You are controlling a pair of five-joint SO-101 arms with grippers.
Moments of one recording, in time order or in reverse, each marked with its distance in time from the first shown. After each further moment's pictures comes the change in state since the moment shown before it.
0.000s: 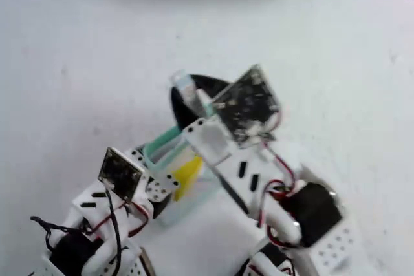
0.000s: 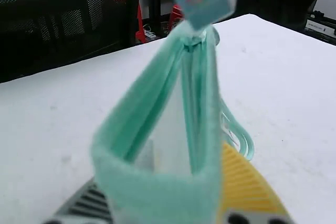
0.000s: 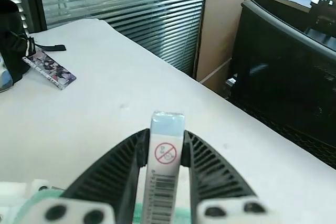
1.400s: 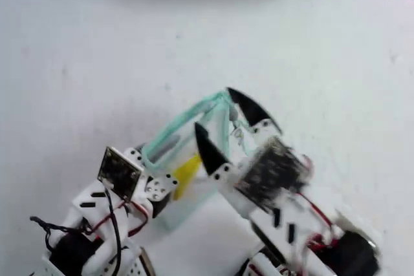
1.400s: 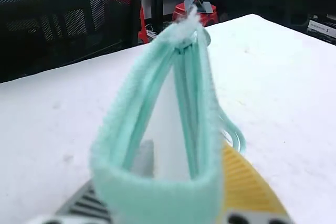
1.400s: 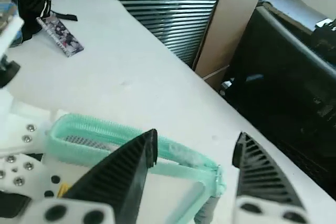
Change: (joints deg) left arm -0.5 0.1 0.0 0.0 0.0; right arm 0.4 -15.3 1.5 11.9 9.8
